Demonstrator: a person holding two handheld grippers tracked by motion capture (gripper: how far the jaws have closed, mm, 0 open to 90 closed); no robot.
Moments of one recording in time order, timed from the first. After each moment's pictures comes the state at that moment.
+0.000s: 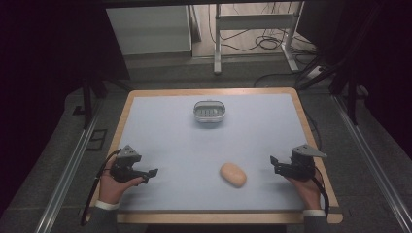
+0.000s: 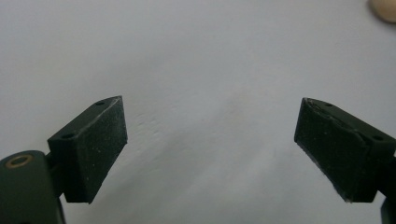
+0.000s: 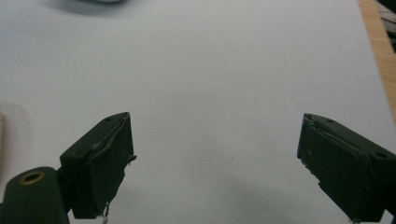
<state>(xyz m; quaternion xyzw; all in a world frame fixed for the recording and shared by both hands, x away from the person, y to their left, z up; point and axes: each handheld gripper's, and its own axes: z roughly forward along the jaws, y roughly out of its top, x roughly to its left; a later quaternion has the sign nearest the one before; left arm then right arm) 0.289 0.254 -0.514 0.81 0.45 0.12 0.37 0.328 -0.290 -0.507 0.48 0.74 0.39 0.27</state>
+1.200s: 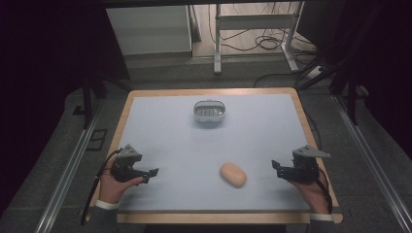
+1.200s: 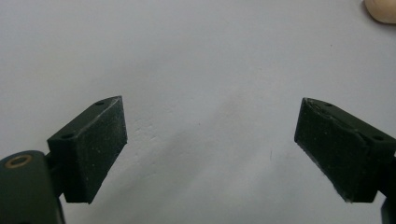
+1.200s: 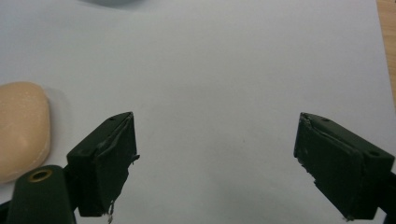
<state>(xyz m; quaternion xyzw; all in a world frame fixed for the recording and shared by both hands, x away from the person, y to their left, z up) 0.289 0.252 -0.511 0.81 0.44 0.12 0.37 0.312 -0.289 -0.487 0.47 0.76 0.37 0.25</state>
